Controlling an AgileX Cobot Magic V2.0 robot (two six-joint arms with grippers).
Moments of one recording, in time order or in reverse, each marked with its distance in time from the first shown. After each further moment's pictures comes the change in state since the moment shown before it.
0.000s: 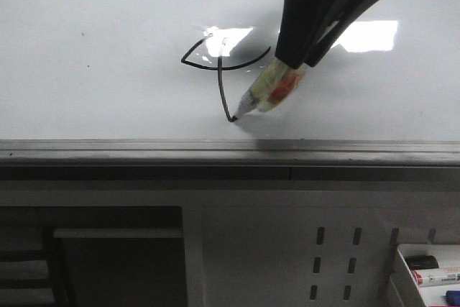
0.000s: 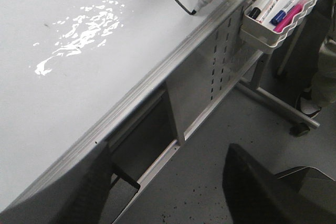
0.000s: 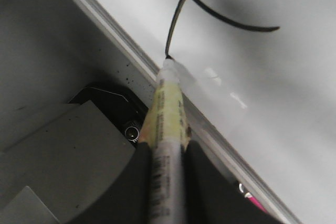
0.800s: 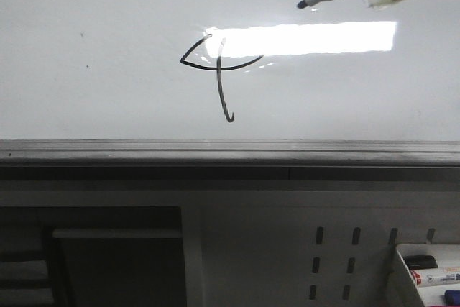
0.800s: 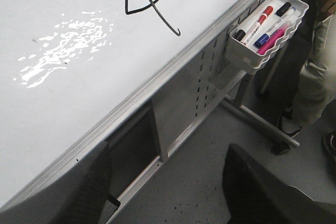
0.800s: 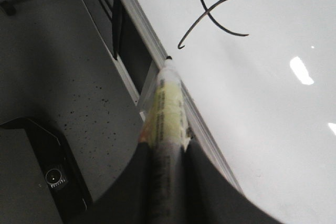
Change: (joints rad) left arm 0.000 0.009 0.003 -0.085 -0.024 0.000; right arm 0.018 -0.583 0.343 -0.021 -0.143 -0.332
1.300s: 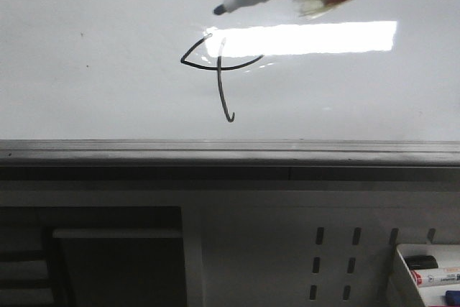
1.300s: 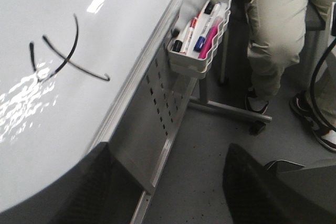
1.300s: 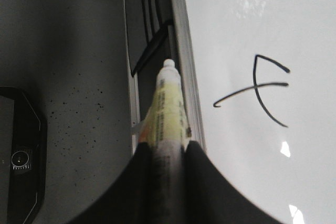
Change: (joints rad) left arm -0.145 0.207 -0.074 -0.200 -0.017 0.416; right arm 0.062 0.056 0.009 0.164 -0.061 -0.475
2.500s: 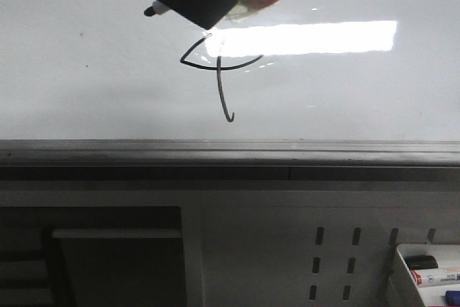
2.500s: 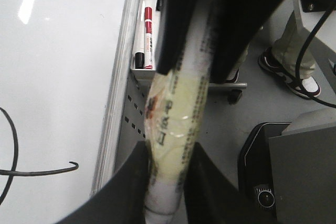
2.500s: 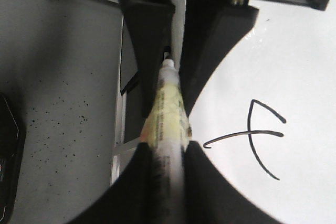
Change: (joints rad) left arm -0.232 0.422 -0.312 0.098 -0.008 0.045; right arm 0.077 0.075 0.001 0.016 -0.133 -0.086
